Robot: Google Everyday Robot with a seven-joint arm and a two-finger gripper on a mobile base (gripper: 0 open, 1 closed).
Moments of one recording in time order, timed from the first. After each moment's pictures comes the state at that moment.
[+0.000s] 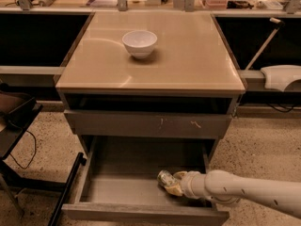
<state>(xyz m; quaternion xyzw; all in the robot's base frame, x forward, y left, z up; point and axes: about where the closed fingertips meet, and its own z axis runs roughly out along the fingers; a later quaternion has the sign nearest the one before) 0.501 -0.100 0.383 -0.39 0.85 0.17 0.32</state>
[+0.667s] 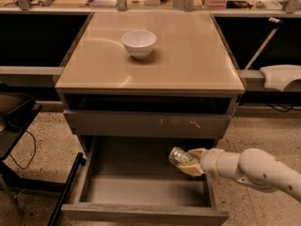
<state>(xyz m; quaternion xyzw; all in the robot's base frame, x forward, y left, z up) 0.516 -0.144 0.542 -0.40 0.80 0.18 0.40</state>
